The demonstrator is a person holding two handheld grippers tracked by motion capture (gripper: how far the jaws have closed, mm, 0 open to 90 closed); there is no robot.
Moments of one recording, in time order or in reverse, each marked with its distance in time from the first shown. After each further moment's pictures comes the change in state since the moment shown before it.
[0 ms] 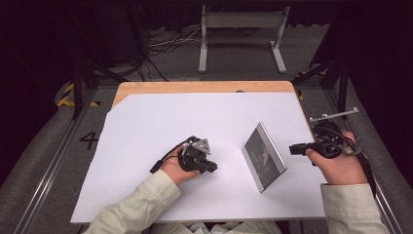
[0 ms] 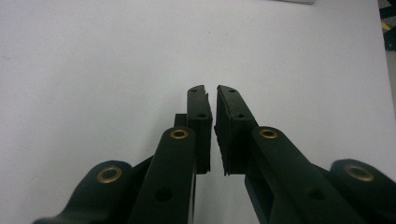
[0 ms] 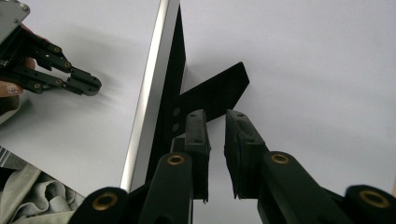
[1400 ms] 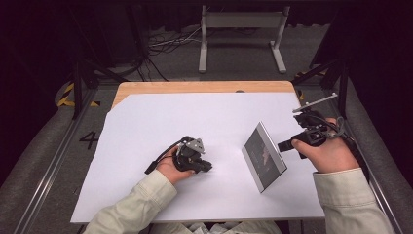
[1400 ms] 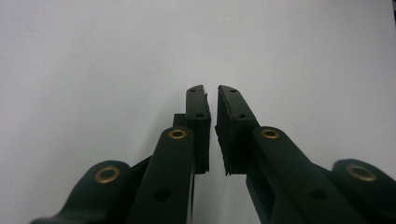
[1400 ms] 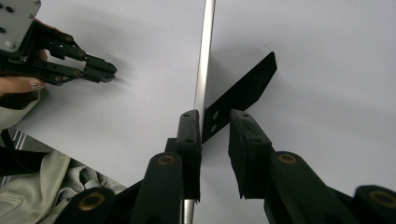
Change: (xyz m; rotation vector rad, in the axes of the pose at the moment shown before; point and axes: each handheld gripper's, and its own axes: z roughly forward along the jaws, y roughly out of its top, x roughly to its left) left arm 0.005 -0.012 -0.008 0.006 0.025 -0.032; right arm 0.029 0.035 0.005 0.158 0.009 0.044
